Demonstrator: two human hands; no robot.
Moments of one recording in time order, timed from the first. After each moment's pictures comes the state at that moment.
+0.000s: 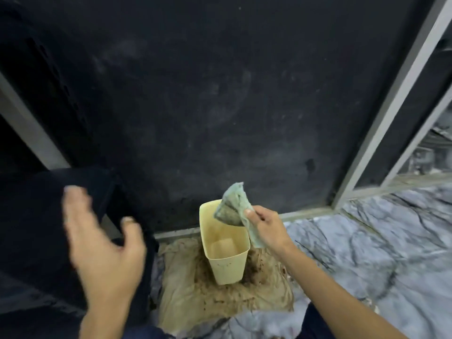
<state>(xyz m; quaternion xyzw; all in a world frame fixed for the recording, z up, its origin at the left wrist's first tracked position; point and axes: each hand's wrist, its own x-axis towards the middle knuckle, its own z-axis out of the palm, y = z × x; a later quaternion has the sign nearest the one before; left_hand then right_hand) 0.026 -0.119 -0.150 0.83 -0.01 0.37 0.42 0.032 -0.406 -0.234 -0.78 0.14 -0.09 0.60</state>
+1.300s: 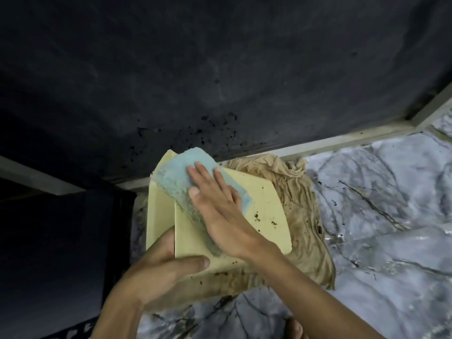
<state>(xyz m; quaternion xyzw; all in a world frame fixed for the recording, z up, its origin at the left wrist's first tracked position) 0.126 -0.217 -0.389 0.78 0.08 -0.40 0.48 0.131 -0.371 -0.432 -0.79 0.00 0.11 0.60</state>
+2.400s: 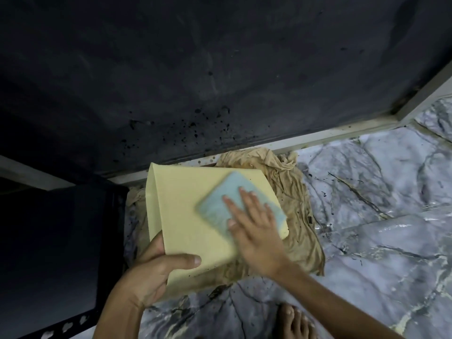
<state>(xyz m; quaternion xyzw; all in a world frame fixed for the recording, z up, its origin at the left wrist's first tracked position) 0.111 -0.200 -0.432 0.67 0.18 -0.36 0.62 0.066 -0.405 -0.510 -0.91 0.04 0.08 0.40</state>
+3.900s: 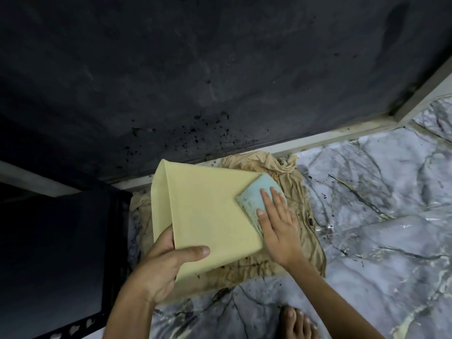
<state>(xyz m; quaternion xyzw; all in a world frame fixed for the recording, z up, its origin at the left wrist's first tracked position) 0.115 -0.222 -0.413 0.69 0.20 -0.35 0.60 0.065 -0.438 -0.552 -0.88 0.20 0.03 0.44</state>
